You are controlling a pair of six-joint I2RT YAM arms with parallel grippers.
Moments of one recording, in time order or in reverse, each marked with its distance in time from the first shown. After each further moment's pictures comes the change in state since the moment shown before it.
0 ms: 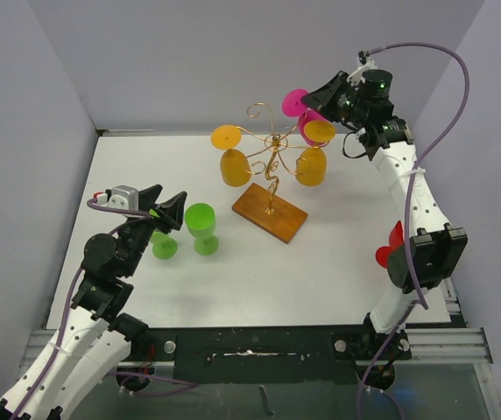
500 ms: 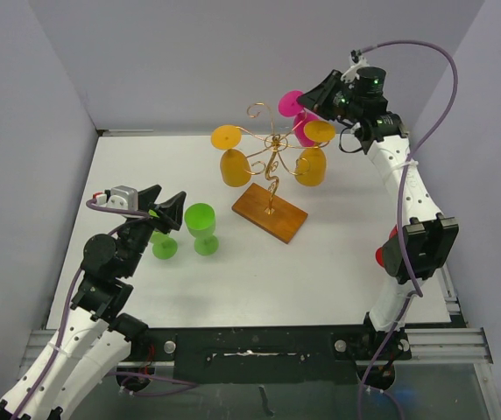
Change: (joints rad) left arm 0.002 -0.006 0.000 -0.007 -0.007 0.000; right arm -0.004 0.105 0.092 -0.021 -0.053 -0.026
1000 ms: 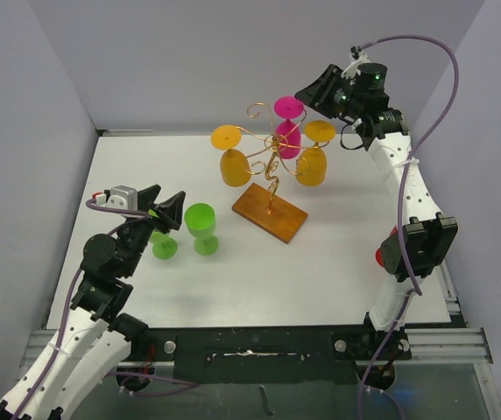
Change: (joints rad) left arm 0.005 0.000 0.000 0.000 0.000 0.000; right arm -0.003 0.020 0.061 -0.057 0.001 -0.042
